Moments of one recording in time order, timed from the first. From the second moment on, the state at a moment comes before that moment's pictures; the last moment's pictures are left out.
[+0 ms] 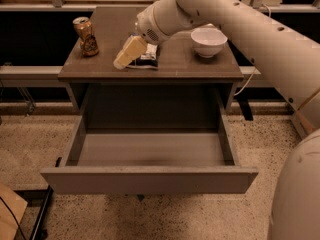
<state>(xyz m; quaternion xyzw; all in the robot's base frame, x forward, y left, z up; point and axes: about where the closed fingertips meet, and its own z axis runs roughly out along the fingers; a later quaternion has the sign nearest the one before) 0.716 0.078 0.930 -0.57 0.68 0.15 0.44</state>
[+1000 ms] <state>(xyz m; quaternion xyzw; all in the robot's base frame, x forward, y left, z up) 0.743 0.125 0.923 -0.53 0.67 0.17 0.49</state>
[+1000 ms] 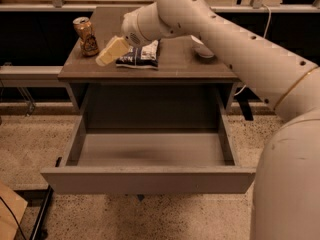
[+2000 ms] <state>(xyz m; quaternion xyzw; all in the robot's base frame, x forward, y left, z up) 0.807 0.194 0.887 -0.51 0.65 0.24 0.51</state>
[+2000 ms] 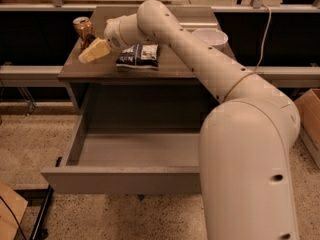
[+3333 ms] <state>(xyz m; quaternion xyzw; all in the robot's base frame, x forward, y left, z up) 0.850 0.257 0.888 -0.51 0.61 0.29 0.53</state>
